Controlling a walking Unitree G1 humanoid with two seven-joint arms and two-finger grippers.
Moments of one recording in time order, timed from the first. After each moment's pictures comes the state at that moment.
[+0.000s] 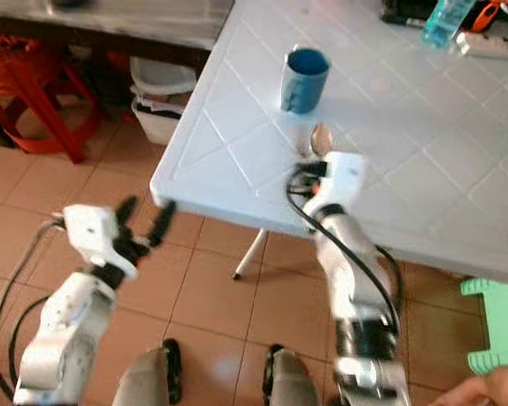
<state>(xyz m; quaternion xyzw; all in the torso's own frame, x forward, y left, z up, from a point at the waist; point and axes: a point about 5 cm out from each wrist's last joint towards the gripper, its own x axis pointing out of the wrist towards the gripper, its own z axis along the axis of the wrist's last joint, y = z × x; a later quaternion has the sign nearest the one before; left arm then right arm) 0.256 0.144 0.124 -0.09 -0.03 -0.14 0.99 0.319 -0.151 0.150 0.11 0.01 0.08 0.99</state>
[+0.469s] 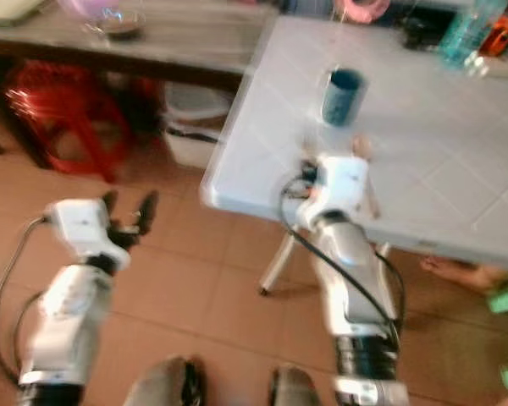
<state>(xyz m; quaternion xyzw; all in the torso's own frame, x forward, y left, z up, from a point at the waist) 0.271 0.156 0.116 -0.06 -0.04 -0.06 1.00 0.308 -0.148 0.149 0.05 -0.03 0.05 1.00</state>
